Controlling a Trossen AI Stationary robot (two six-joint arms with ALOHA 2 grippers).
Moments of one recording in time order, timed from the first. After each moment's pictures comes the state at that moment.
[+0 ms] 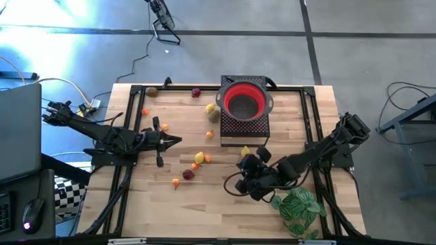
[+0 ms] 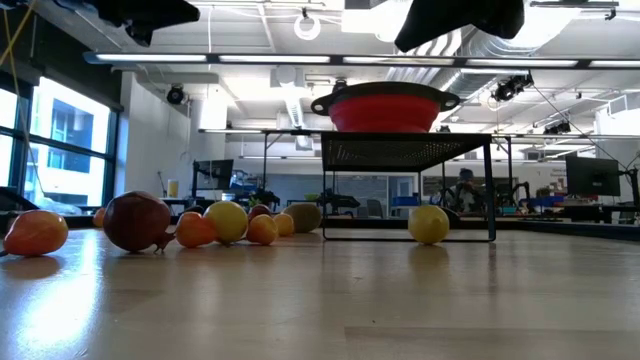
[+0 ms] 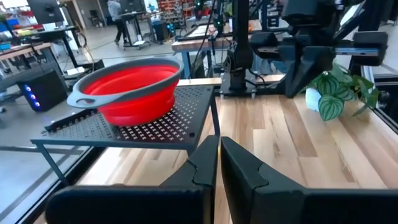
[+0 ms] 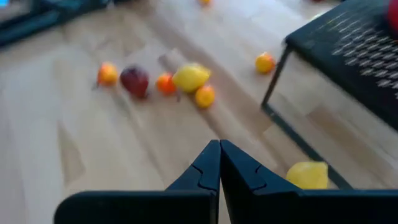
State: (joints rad) left arm -0.37 0.65 0.49 0.08 -0.58 0.04; right arm 0.52 1.64 1.31 -0.68 0.69 0.95
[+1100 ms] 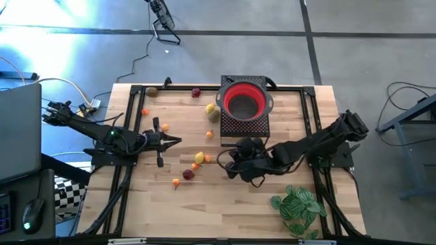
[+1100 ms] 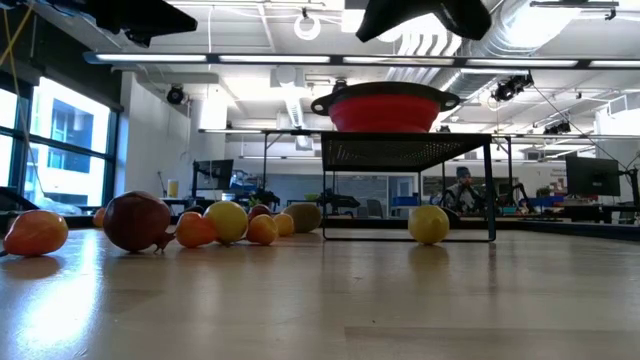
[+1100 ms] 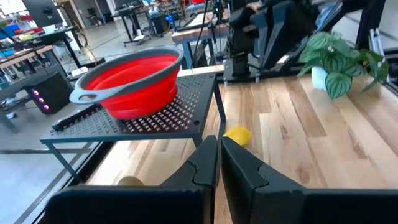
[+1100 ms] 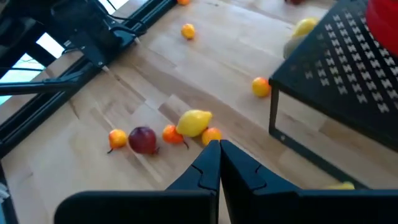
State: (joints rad) left arm -0.37 0.65 0.49 0.02 -0.59 0.10; right arm 0.38 1.64 1.39 -0.66 0.67 1.12
